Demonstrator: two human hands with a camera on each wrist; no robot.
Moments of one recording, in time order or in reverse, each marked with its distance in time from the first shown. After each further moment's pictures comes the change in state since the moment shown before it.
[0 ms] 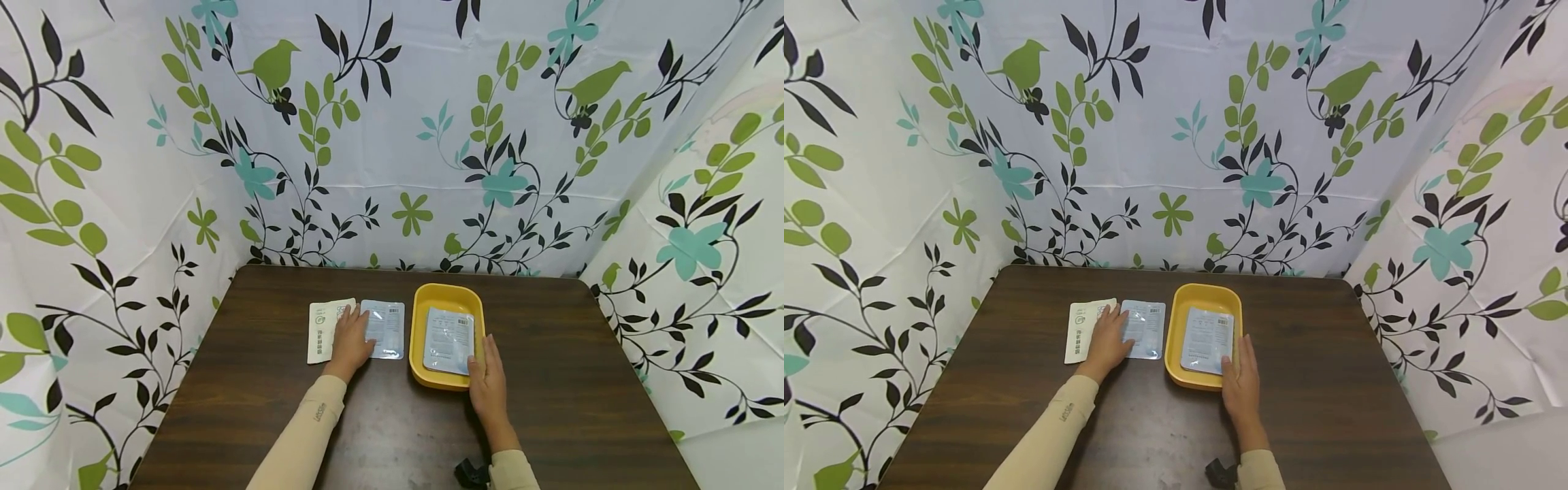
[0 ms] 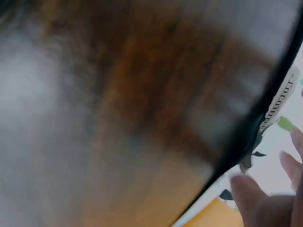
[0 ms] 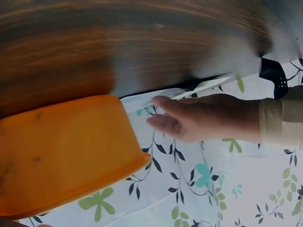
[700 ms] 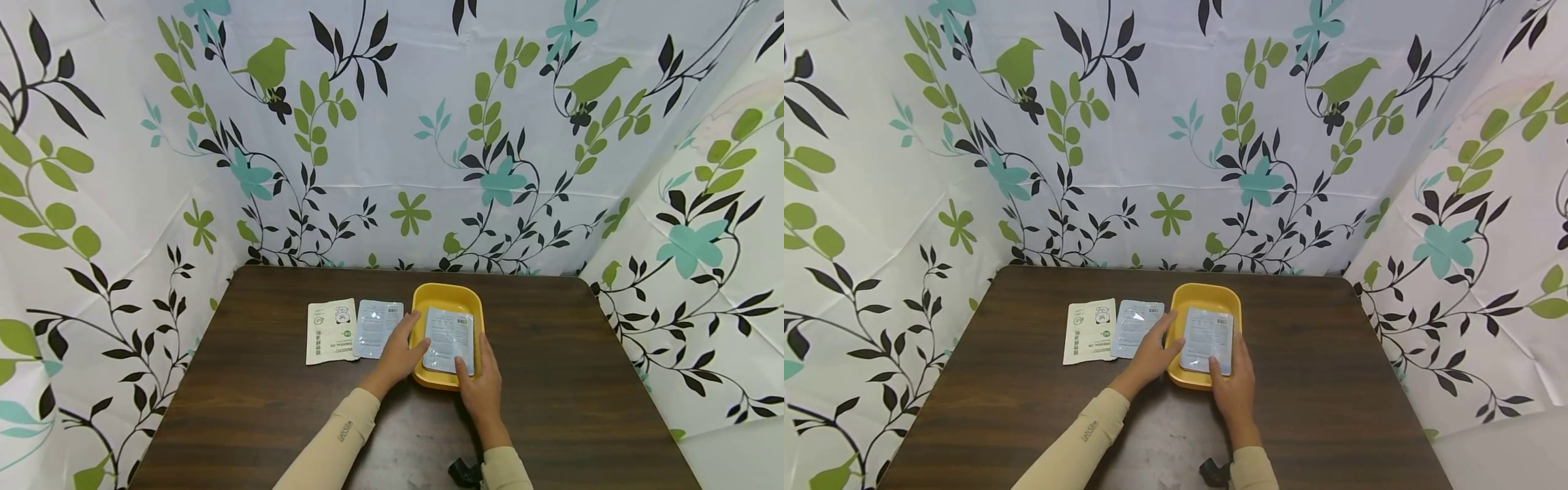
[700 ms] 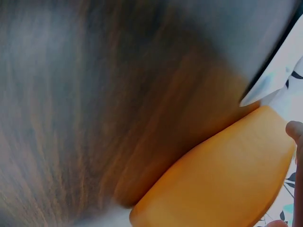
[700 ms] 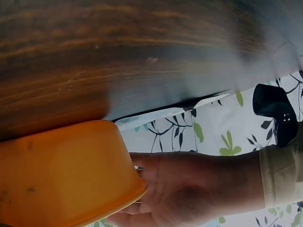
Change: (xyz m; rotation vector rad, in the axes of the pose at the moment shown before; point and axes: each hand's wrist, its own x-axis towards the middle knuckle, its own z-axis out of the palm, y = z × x) left_hand -0.017 0.091 0.019 -0.586 -0.166 0.088; right_hand 0.000 -0.003 0.011 -0.057 0.106 -0.111
